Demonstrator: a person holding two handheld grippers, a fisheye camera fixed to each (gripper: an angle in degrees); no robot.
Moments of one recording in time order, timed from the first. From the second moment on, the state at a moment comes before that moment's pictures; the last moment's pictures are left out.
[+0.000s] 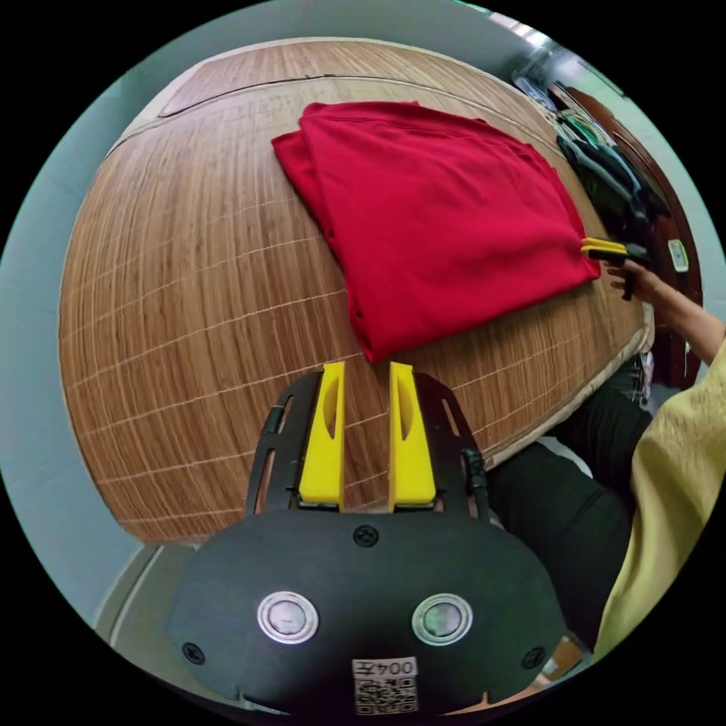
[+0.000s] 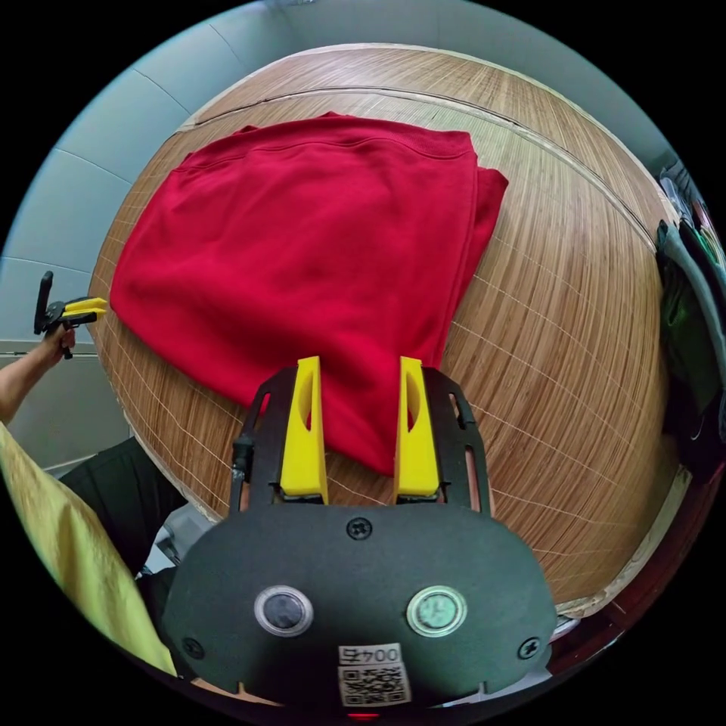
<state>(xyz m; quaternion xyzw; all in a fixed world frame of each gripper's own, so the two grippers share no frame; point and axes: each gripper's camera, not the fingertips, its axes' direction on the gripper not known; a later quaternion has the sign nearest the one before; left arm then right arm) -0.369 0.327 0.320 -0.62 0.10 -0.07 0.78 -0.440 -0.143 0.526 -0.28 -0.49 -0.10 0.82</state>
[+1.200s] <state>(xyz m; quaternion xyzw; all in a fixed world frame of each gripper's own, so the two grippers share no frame) -0.092 0.264 0.435 -0.53 0.27 0.05 0.80 -0.266 -0.057 0.627 -0.30 -0.57 0.12 0.75</state>
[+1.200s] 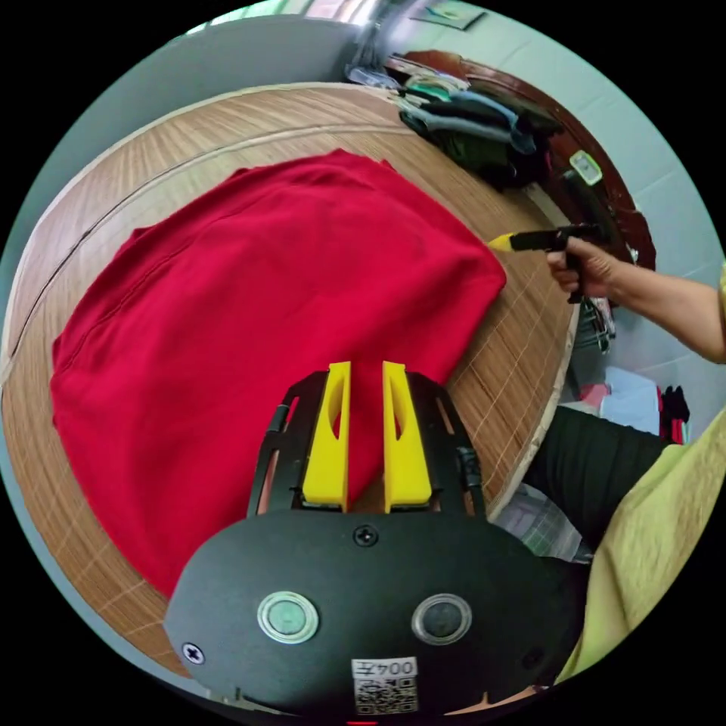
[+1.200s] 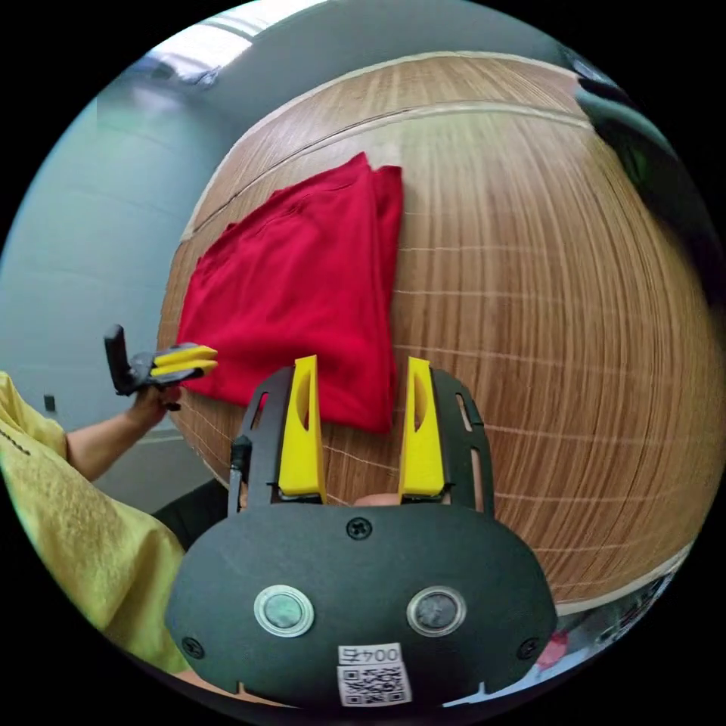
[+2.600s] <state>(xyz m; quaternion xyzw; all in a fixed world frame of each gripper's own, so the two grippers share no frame) 0.192 0.217 0.396 -0.48 0.25 0.26 0.80 -0.102 0.042 0.832 -0.38 -0.79 0.24 0.42</state>
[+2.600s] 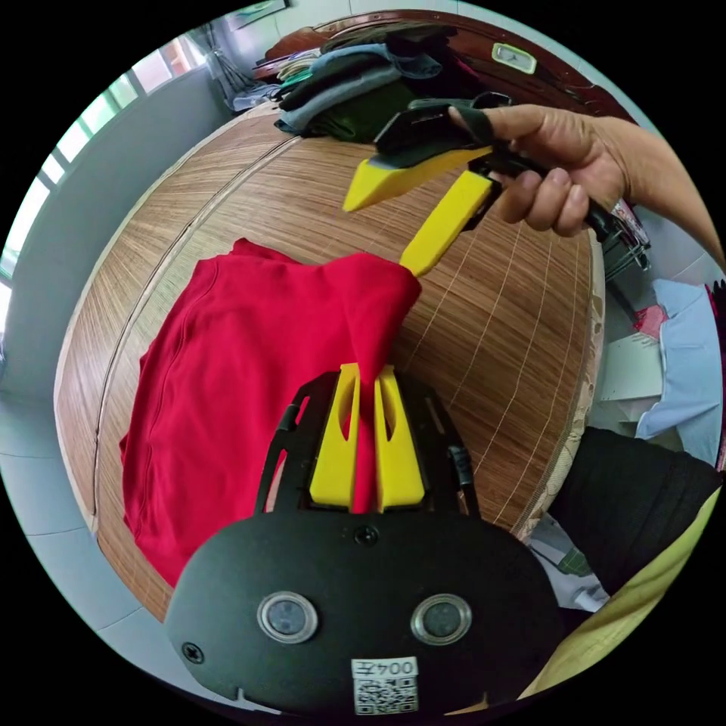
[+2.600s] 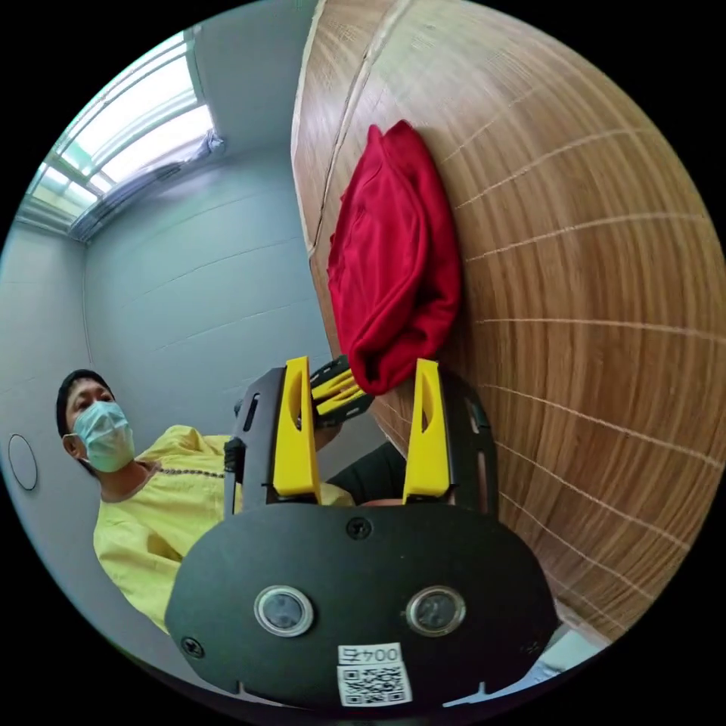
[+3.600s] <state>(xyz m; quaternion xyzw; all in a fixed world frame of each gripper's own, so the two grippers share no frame) -0.263 0.252 0.245 -0.32 0.25 -0.42 0.81 -0.271 -0.226 0.610 -0.22 -0.71 0.16 0.65</state>
